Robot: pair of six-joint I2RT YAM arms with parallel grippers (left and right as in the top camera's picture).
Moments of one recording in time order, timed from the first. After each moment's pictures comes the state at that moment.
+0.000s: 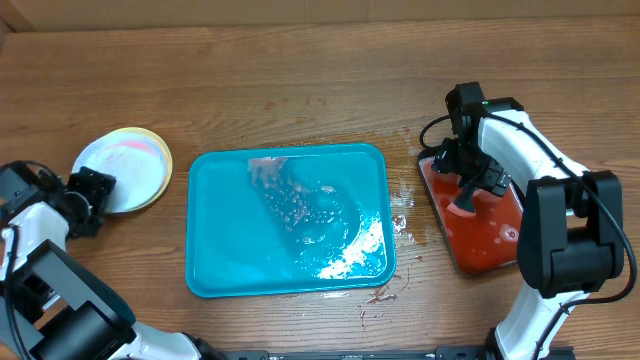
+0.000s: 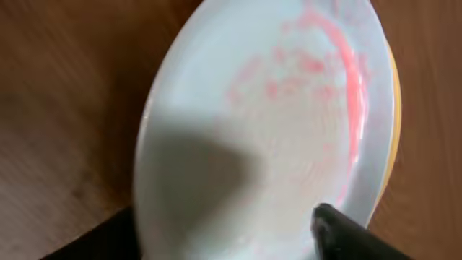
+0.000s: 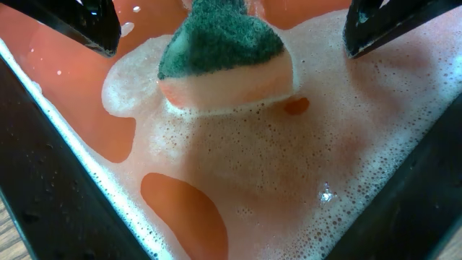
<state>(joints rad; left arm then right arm) 0.74 1.77 1.06 -0.42 0.37 -0.44 0.12 1.98 1.36 -0.99 0.25 0.67</state>
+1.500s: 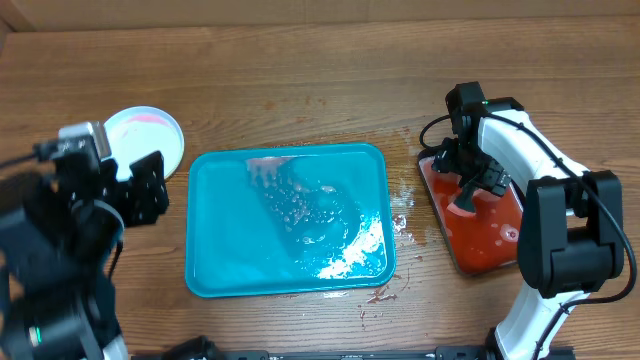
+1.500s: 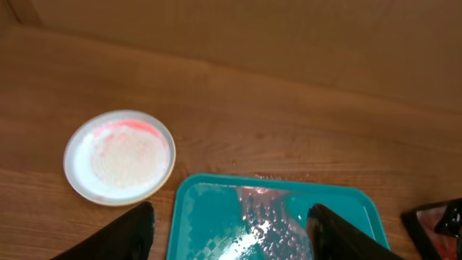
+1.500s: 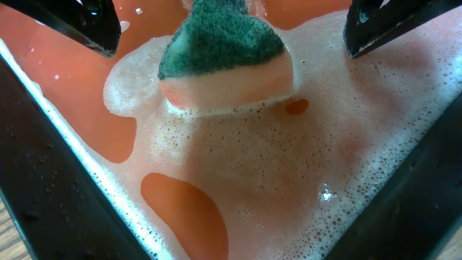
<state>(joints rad) 0.39 0.87 1.25 -0.92 0.39 -0.03 0.12 1.98 1.36 -0.99 0.25 0.67</state>
